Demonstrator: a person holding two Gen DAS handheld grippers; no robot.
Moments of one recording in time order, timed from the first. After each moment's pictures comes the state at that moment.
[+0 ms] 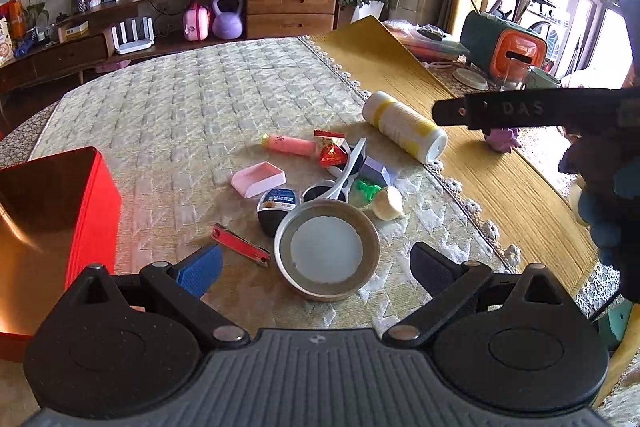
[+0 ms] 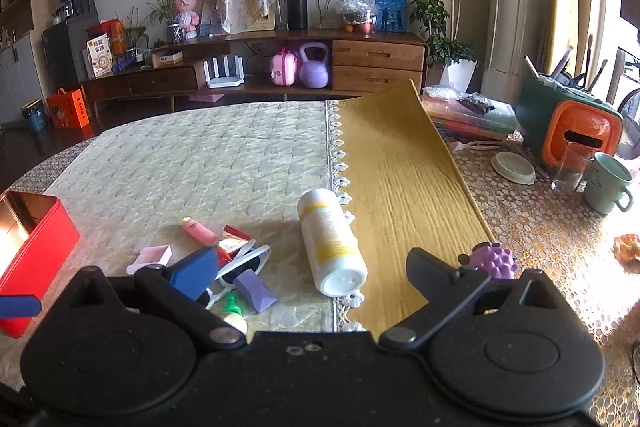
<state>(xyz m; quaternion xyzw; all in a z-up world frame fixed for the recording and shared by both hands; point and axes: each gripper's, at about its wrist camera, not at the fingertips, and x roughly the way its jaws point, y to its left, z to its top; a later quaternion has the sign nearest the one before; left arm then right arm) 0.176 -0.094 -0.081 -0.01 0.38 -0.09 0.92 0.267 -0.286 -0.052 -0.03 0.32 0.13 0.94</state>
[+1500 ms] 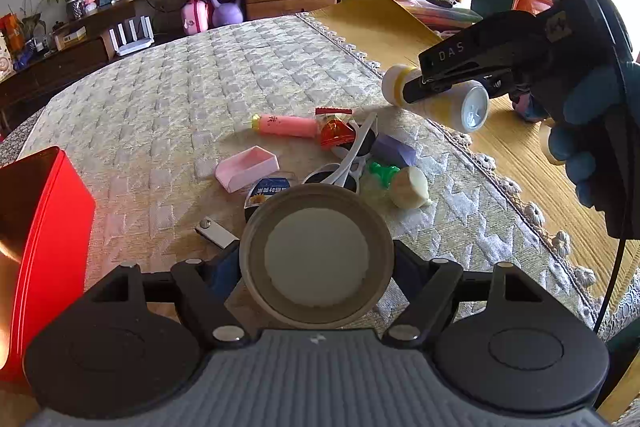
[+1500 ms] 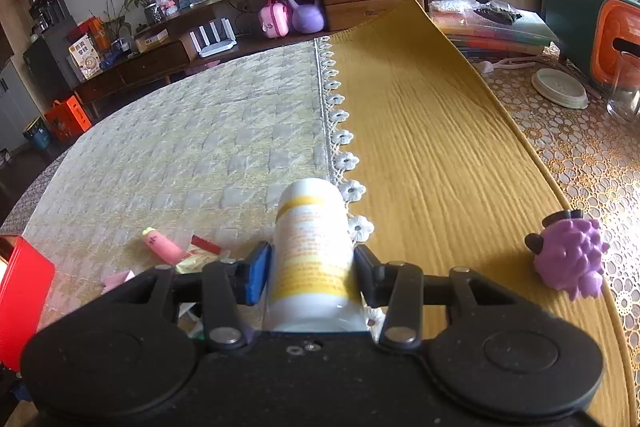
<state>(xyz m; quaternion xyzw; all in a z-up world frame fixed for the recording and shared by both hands) 0.207 -0.113 -0.117 0.03 0.39 -0.07 0.92 0.337 -0.297 -0.093 0.06 0.40 0.14 0.91</state>
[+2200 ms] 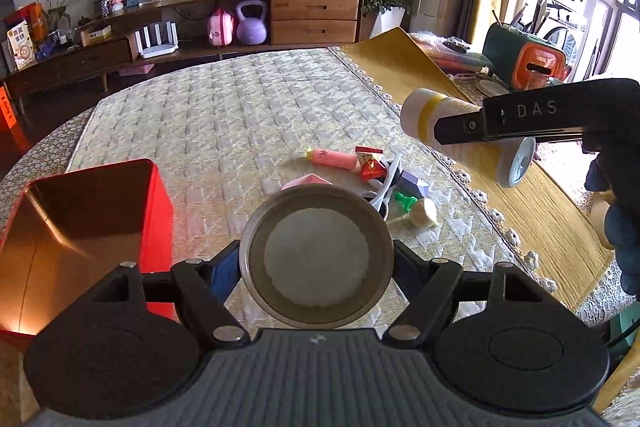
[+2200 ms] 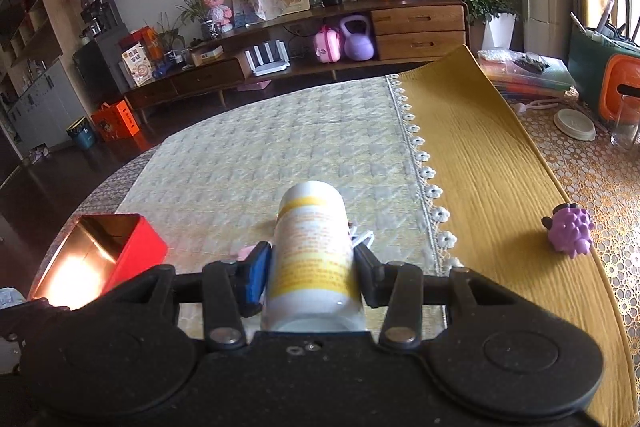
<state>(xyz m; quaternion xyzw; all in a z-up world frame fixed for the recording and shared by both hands) 0.160 -0.061 -0.050 0.00 0.37 -0.05 0.93 0.241 -0.246 -0.018 0.05 0.36 0.20 0.91</state>
